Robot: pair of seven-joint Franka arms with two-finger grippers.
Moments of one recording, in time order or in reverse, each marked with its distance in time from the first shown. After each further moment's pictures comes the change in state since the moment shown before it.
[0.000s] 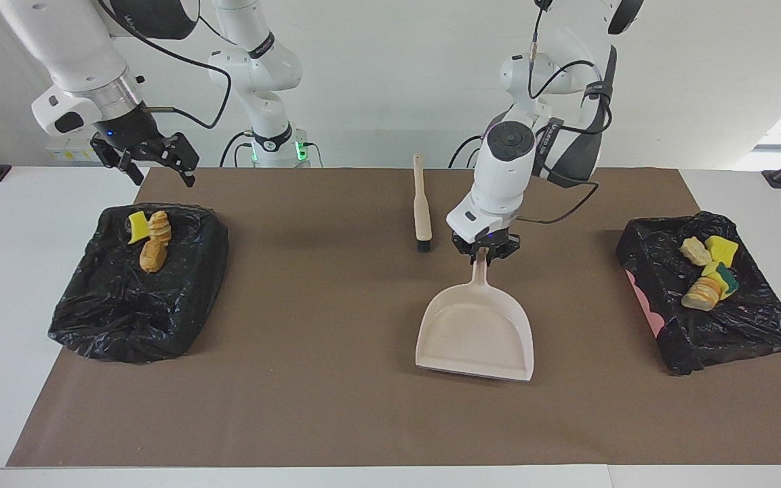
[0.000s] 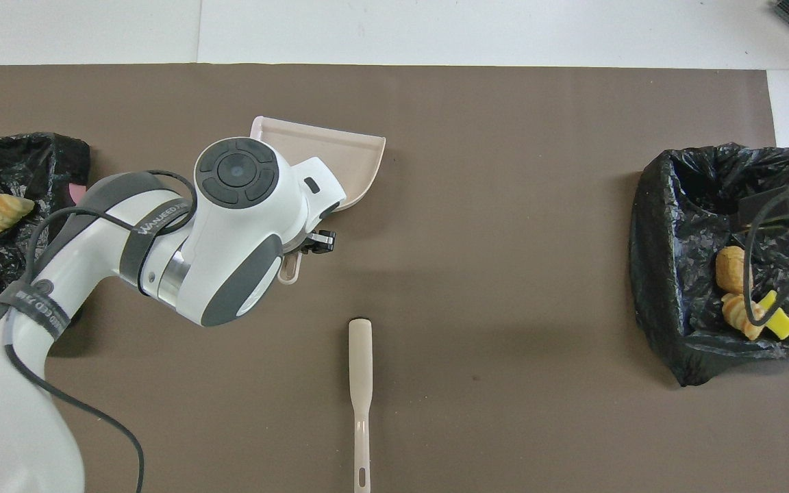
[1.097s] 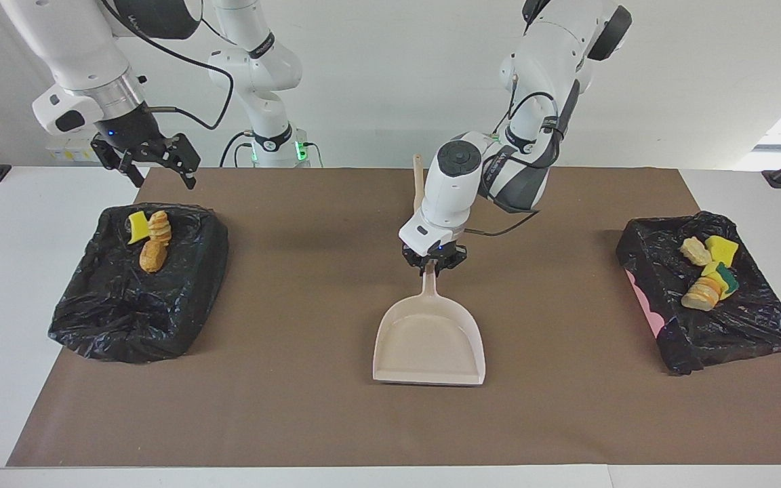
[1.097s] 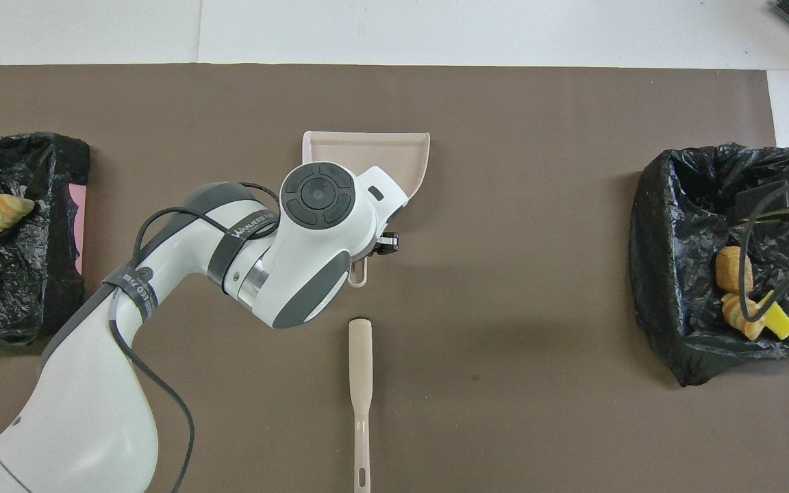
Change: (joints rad) left arm -0.103 0.120 -0.020 0.049 0.000 0.125 -0.214; right arm 0.006 0.000 0.002 0.000 -0.001 0.027 0.000
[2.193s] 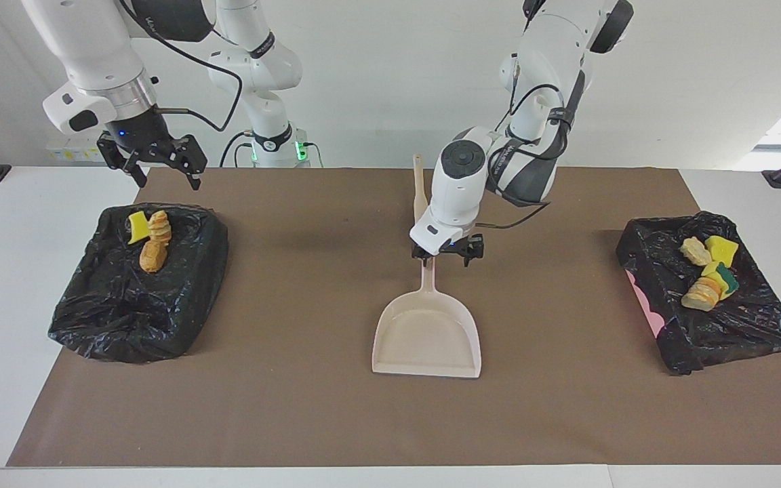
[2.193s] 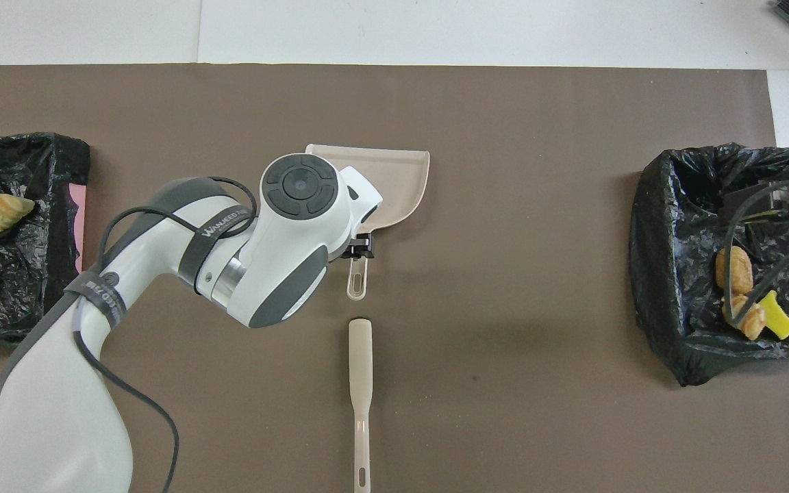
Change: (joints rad) left arm -0.004 -0.085 0.085 -0.019 0.007 -0.142 0.046; right arm 0.038 0.000 0.000 0.000 -0.053 0.005 0.010
